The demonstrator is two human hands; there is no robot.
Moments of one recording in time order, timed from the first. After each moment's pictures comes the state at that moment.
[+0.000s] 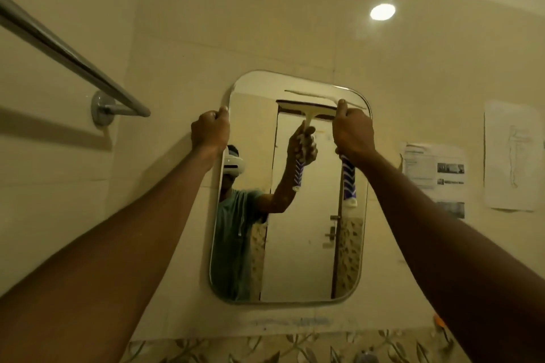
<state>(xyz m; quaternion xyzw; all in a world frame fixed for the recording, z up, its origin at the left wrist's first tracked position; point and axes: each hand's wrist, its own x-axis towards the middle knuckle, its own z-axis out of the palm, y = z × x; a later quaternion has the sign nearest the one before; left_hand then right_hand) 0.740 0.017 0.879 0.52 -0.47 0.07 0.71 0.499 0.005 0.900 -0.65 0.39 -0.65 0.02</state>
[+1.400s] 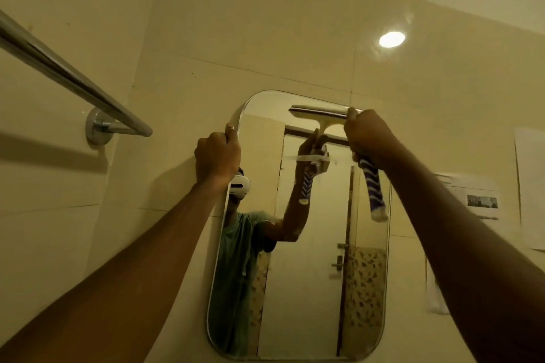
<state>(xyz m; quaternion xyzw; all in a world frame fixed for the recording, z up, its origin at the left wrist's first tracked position) 0.745 -0.013 0.881 0.52 -0.45 0.23 0.69 0.513 0.010 0.949 -0.70 0.48 -0.53 -0.01</state>
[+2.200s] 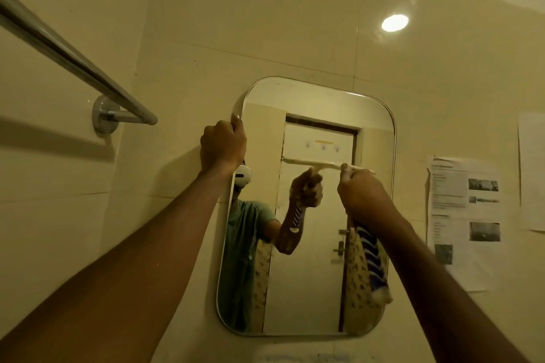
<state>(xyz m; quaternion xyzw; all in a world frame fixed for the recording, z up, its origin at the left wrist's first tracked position) 0.748 -0.018 0.880 0.53 -0.45 0.24 0.68 0.514 0.010 0.835 -0.70 0.51 -0.50 0.05</state>
